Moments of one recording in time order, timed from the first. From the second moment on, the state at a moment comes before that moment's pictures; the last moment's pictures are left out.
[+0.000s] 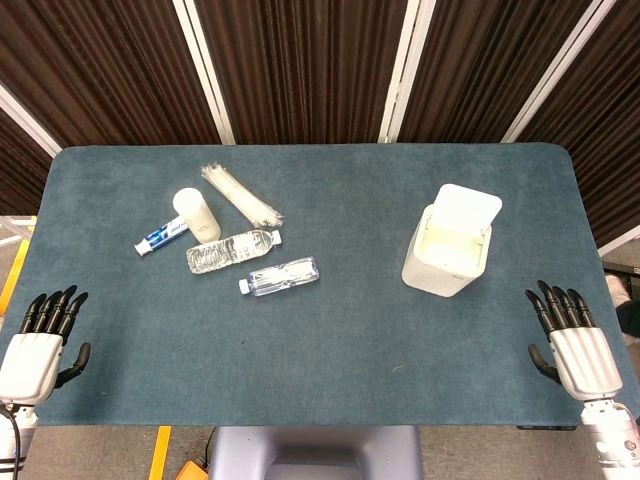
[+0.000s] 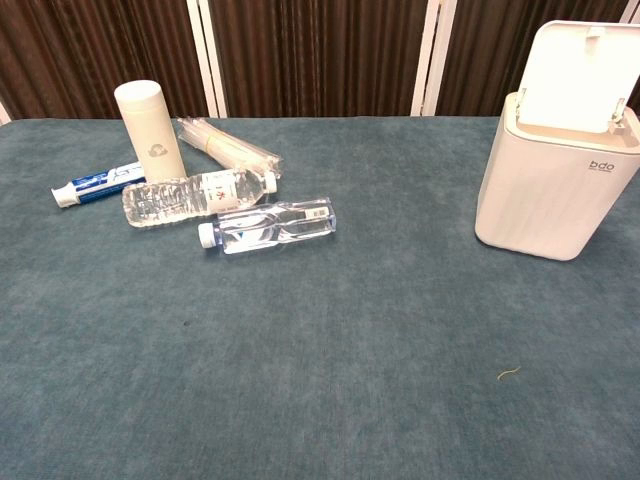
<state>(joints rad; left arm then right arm) -0.13 -1.18 -0.03 -1.54 1.54 1.48 0.10 0.13 -1.13 -0.03 -1.60 -1.52 1.48 -0.17</state>
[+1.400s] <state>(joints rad) -0.11 -1.15 -0.03 -1.59 1.48 1.46 0.16 0.85 -1.09 0.37 -1.73 -0.33 1.03 -0.89</state>
